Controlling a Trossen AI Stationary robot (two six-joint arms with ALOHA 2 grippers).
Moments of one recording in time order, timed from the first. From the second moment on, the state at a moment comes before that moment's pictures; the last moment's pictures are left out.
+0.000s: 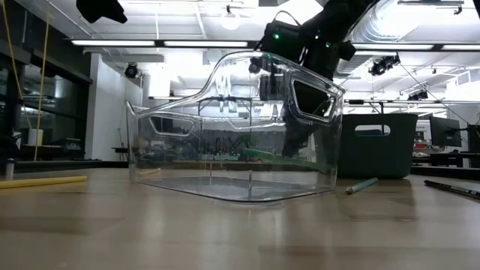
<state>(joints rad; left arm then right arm) -0.14 0.84 1.00 -0.92 -0.39 -0.34 -0.12 1.79 1.12 -0.49 -0.03 -0.01</state>
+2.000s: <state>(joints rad) -0.14 0.84 1.00 -0.92 -0.37 -0.28 -0.36 1.53 1.37 -0.63 0.47 0.53</state>
